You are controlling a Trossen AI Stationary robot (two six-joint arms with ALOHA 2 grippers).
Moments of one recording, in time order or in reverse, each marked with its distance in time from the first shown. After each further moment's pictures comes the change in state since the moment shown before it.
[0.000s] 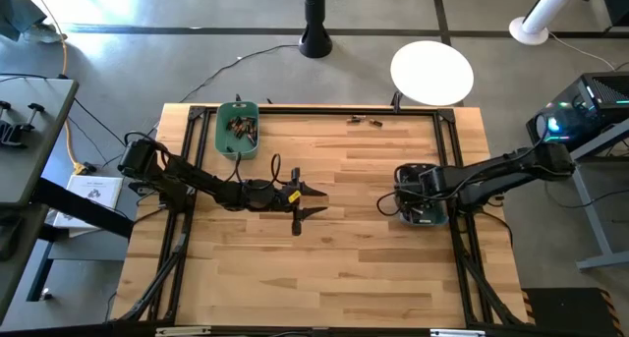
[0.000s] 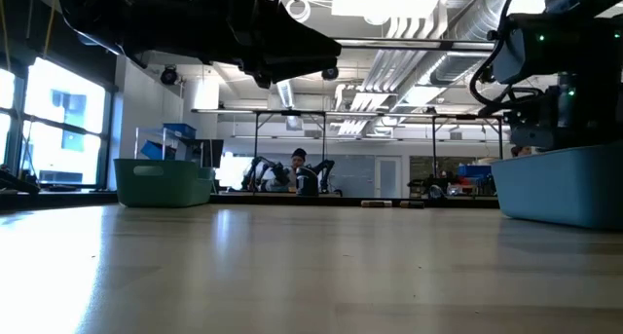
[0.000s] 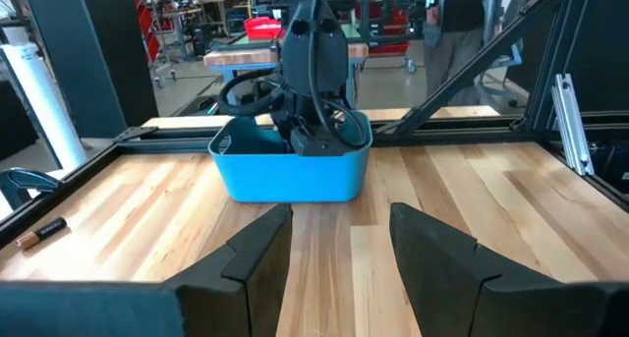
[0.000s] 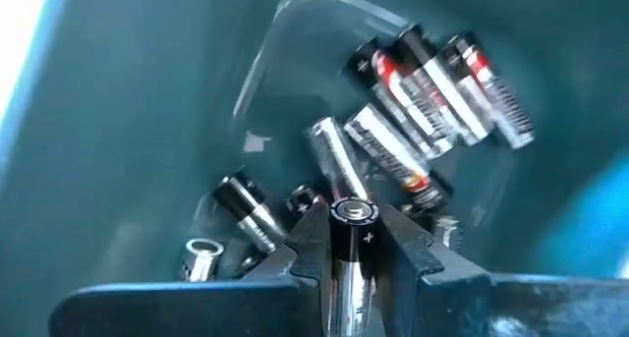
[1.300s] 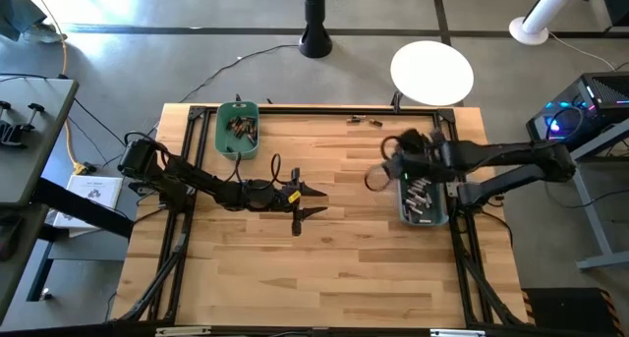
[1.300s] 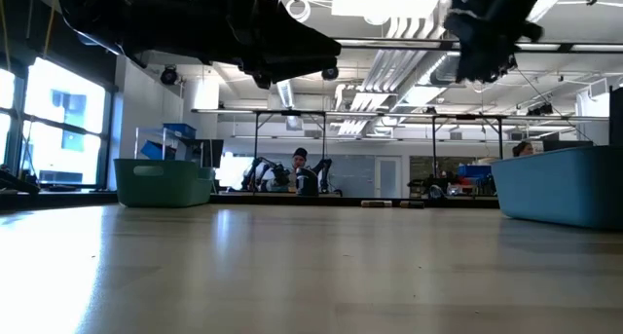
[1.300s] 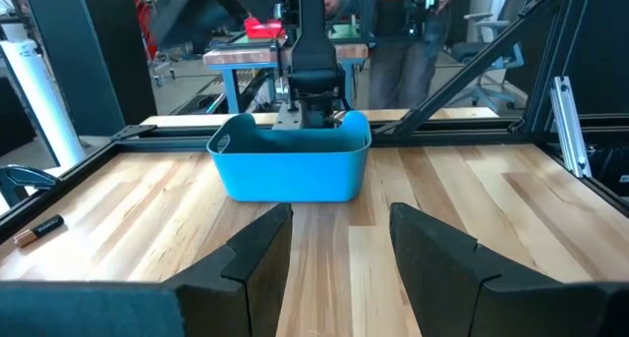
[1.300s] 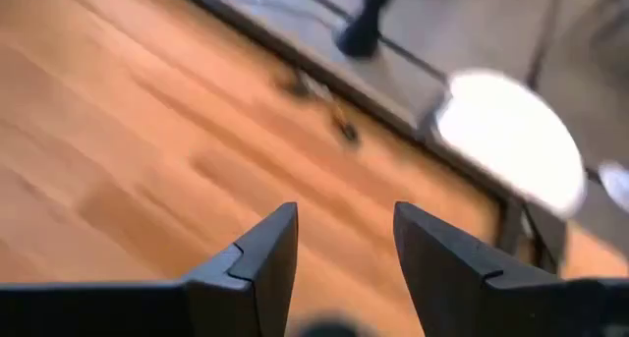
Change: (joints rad) left arm -0.002 0.000 0.000 0.000 0.000 -0.012; right arm -0.043 -0.001 0.514 -0.180 0.567 -0.429
